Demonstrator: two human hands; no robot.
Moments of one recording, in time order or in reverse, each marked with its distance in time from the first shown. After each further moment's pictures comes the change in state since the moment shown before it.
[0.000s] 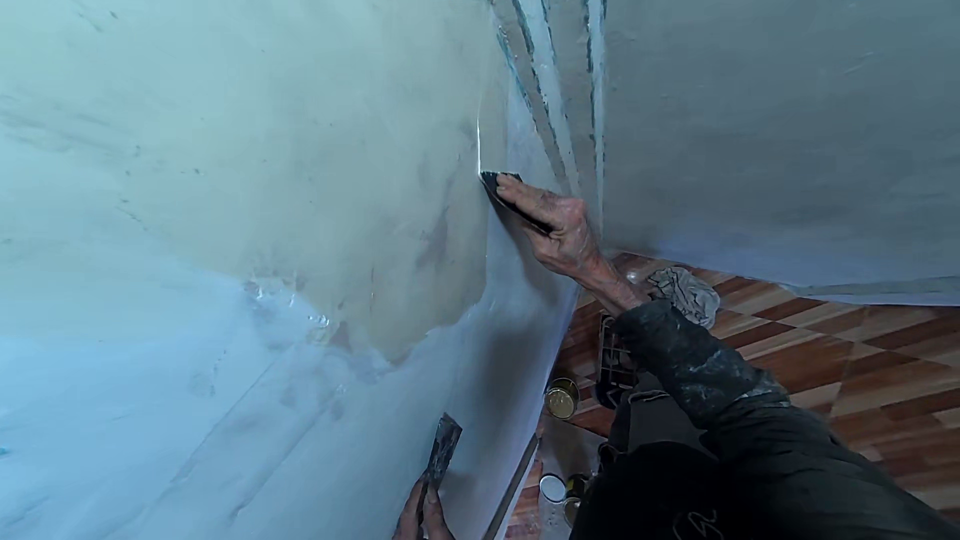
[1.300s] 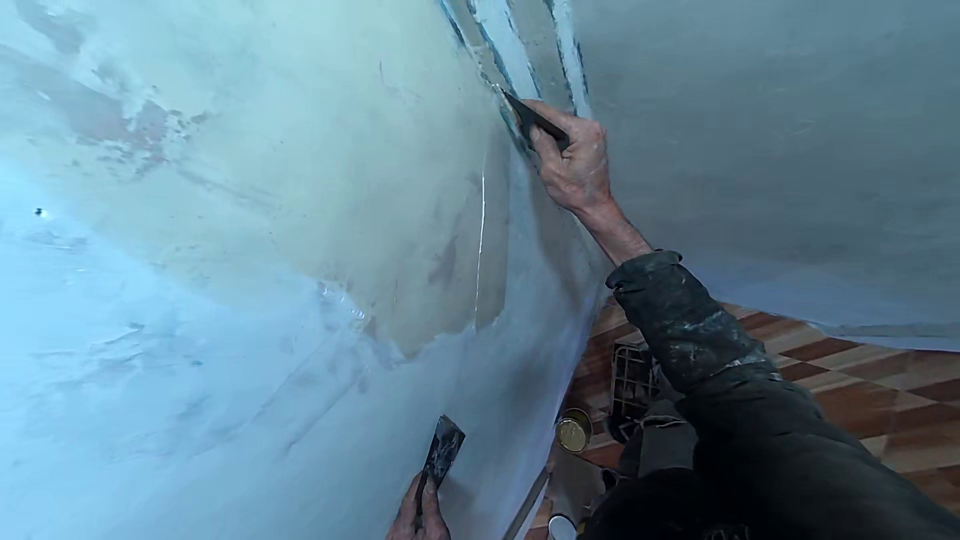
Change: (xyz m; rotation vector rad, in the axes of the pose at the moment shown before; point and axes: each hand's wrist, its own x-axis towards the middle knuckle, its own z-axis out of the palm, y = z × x) left_hand -0.003 -0.009 0.001 -0.025 0.027 -0.008; right_hand 0.138 0.024 -0.035 0.048 0.211 0.195
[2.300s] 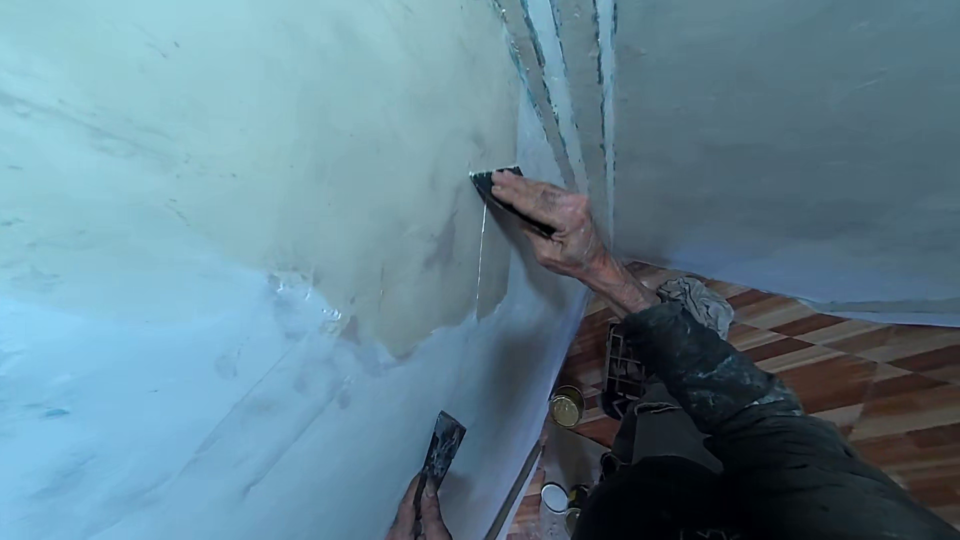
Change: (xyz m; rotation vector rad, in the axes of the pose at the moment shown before) left_hand 0.004 0.007 -0.003 -0.025 -0.042 -0.025; right_hand -0.129 -0.010 0.000 -0.068 -0.219 -0.321
